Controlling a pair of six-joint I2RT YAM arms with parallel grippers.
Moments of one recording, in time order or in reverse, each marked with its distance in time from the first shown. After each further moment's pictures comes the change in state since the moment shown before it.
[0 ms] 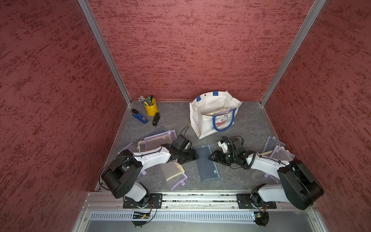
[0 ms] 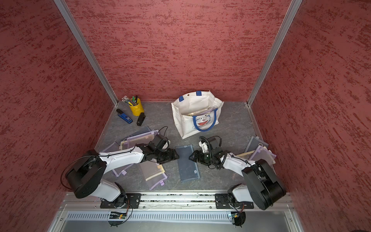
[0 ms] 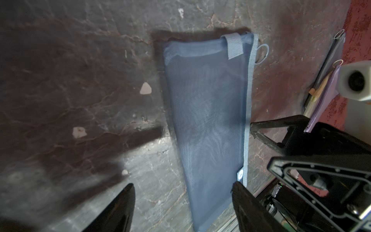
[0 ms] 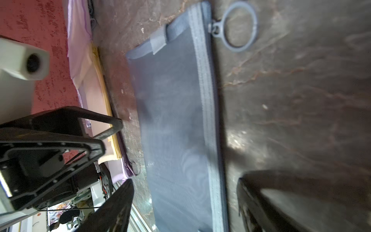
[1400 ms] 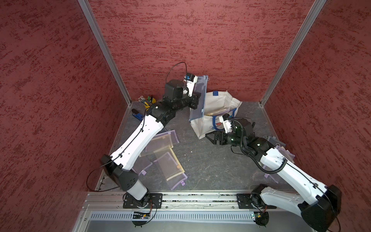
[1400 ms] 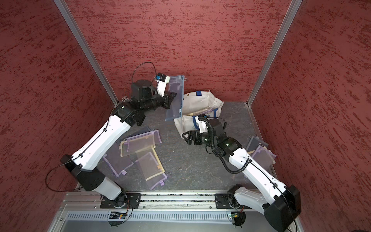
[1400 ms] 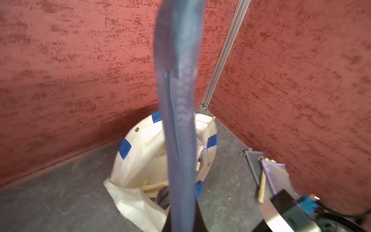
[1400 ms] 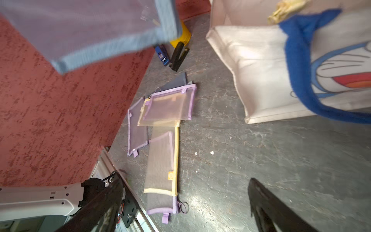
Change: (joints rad) left arm 0.134 0.142 1.204 -0.315 -0.220 0.791; right arm 0.084 -0.263 0.515 -0.408 0.255 -0.181
